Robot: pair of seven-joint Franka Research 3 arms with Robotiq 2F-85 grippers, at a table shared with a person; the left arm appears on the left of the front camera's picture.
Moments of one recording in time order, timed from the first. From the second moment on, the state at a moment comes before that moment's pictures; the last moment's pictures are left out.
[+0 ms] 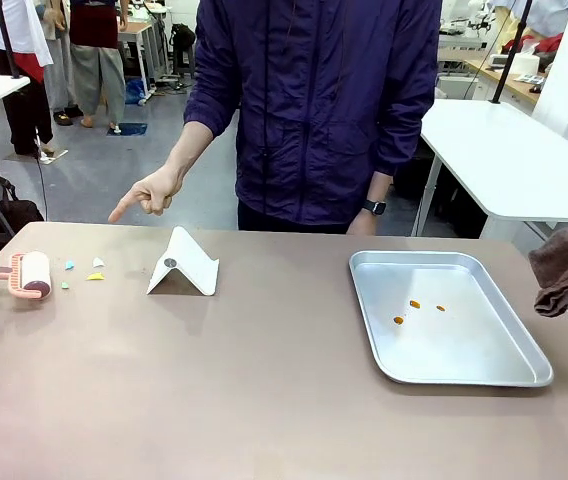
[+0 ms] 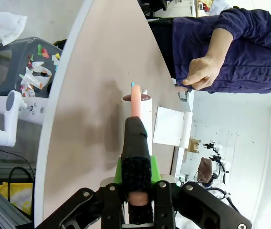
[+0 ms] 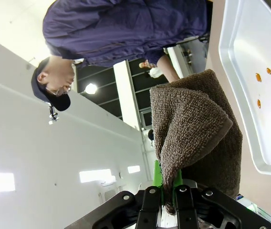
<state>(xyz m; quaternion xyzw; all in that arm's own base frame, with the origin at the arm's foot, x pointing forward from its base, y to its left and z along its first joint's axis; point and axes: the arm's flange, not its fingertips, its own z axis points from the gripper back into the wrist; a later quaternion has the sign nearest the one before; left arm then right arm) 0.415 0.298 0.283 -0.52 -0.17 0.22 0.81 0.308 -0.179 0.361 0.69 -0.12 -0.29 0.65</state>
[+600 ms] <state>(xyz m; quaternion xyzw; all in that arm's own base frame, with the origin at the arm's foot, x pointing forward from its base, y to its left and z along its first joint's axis) 0.421 0.305 0.275 -0.52 -0.16 0.22 0.81 0.308 -0.179 0.361 0.69 -0.12 -0.29 0.65</state>
